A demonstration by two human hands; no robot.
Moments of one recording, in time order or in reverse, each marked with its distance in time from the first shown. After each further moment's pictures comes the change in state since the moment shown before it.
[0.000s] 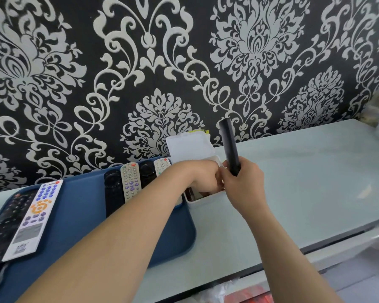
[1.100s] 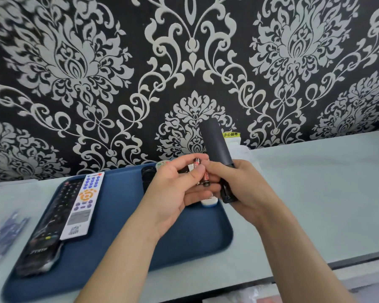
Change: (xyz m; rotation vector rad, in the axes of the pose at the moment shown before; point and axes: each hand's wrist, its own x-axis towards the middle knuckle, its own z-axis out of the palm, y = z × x) left_hand -0.116 -0.056 0.029 -1.563 0.547 0.211; right_hand -0.033 -0.072 0.027 0.713 -0.605 0.236
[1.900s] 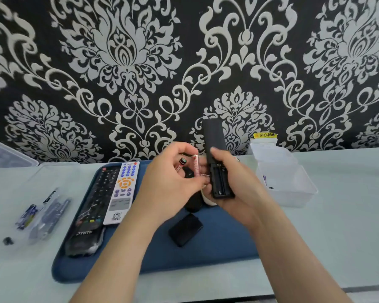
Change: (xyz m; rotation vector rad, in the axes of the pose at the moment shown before) left_hand -0.025 0.024 -0.079 0.721 0.333 0.324; right_hand 0.021 0.015 0.090 0.261 -0.068 0.258
